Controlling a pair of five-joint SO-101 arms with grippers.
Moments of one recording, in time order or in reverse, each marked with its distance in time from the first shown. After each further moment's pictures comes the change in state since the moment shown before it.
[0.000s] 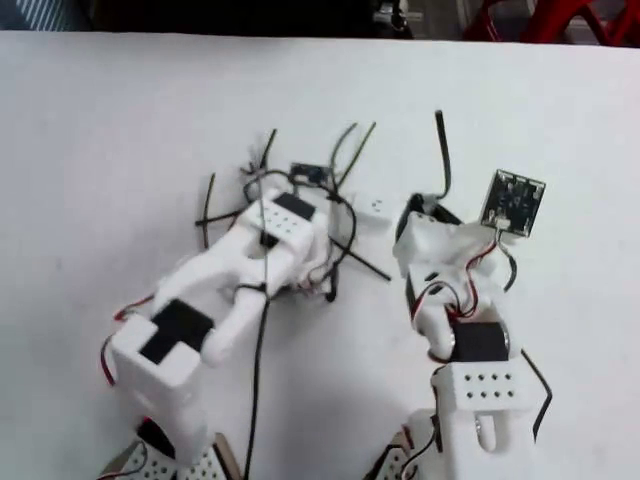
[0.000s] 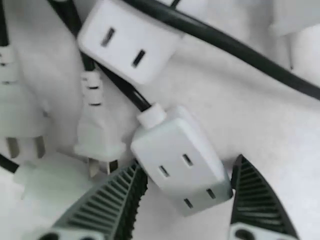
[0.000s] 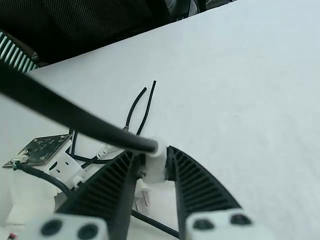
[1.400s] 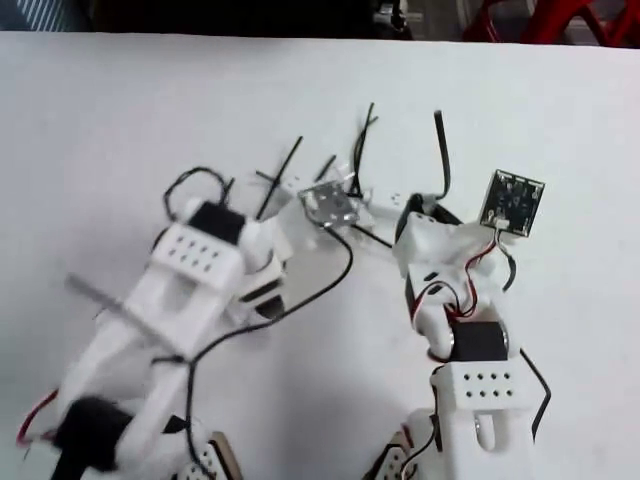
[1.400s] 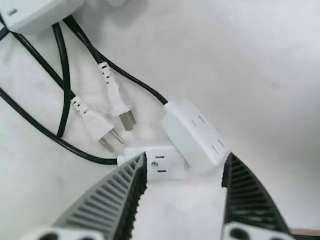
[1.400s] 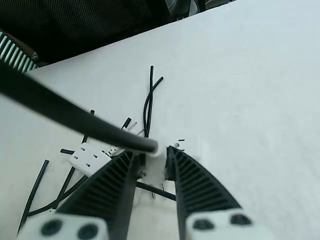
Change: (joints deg) left arm -6.4 -36.3 15.4 8.8 -60.7; right arm 0.0 0.0 0.0 0.0 0.0
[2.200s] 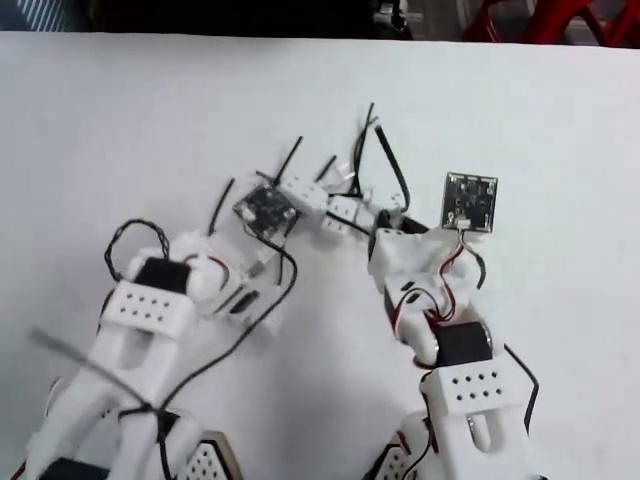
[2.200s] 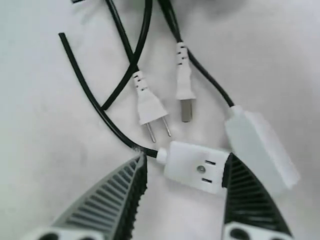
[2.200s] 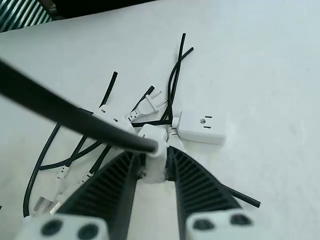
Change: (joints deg) left arm -11.4 -17.1 25.1 -22.7 4.3; right arm -7.4 0.1 1.1 3.1 3.7
